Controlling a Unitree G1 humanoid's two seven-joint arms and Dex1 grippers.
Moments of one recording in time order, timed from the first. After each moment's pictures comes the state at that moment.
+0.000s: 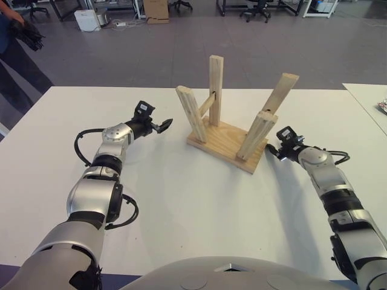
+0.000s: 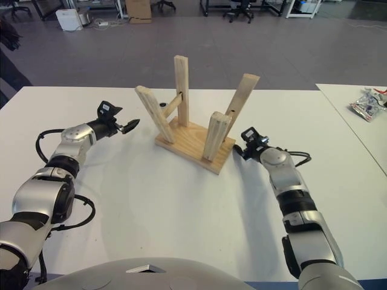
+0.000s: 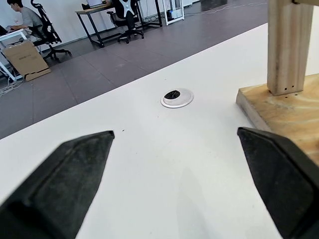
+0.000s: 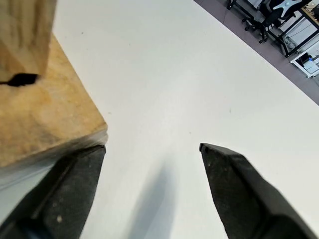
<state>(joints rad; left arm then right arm) -0.83 0.38 -0.02 1.22 -0.10 -0.28 -0.71 -0.45 -0.50 0.16 0.57 -0.04 0.25 0.41</state>
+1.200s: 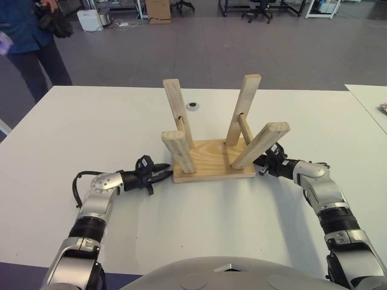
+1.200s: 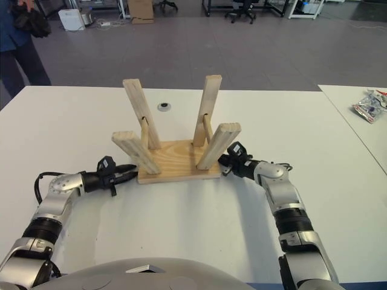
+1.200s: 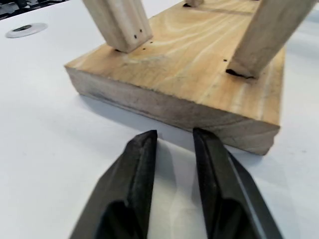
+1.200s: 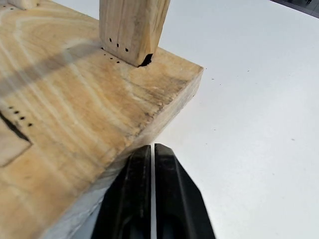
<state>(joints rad) -0.11 0.47 -0.09 0.38 -0.20 -0.10 -1.06 -0.23 -0.46 0.08 0.30 0.12 0.26 0.81</state>
